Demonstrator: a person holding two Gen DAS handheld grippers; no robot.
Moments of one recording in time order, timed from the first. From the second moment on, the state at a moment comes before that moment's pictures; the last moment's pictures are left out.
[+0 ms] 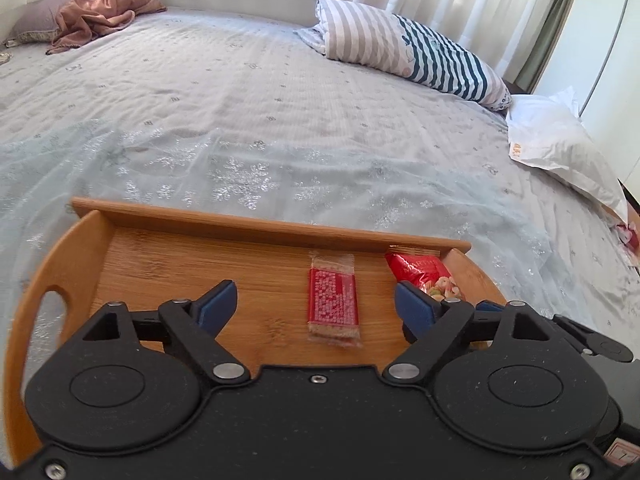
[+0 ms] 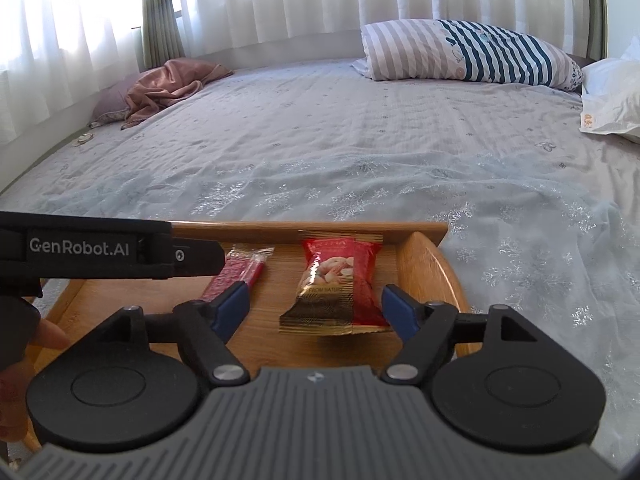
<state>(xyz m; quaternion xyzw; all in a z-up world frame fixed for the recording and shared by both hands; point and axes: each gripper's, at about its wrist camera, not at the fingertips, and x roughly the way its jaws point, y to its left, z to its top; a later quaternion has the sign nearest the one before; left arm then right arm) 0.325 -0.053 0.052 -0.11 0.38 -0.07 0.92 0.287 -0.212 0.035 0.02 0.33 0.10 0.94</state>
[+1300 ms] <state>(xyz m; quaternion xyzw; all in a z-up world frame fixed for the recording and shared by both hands) 0.184 -0.012 0.098 -0.03 0.33 -0.10 0.94 0.151 -0.207 0.067 0.00 0.29 0.14 0.95</state>
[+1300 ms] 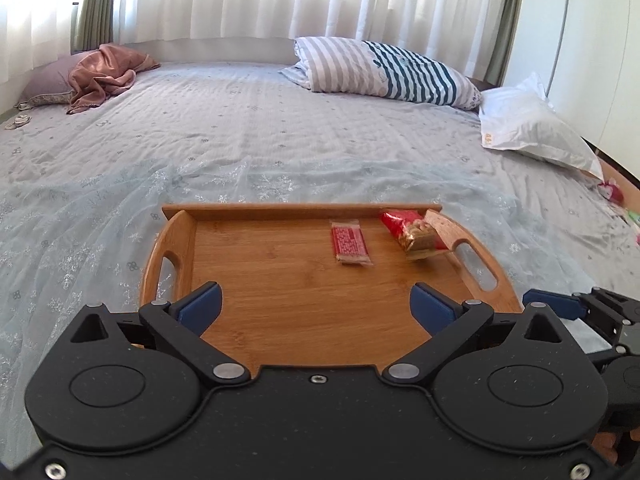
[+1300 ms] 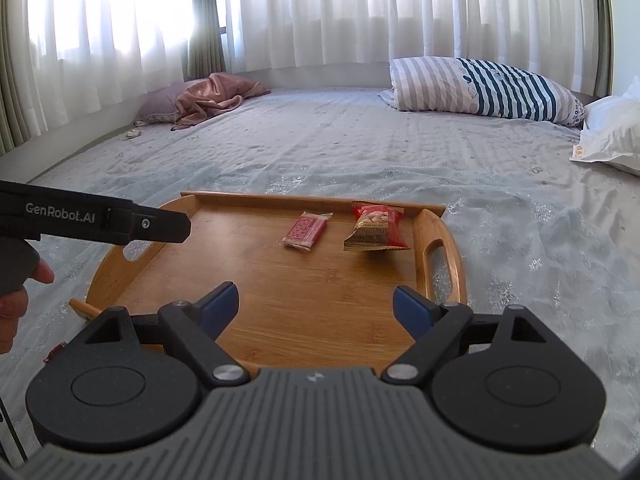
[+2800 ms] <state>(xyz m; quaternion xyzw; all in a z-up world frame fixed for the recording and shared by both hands) -0.045 -0.003 0.032 -0.02 0.30 -0.07 0.95 -0.016 -0.182 0.014 -0.06 0.22 0.11 0.97</state>
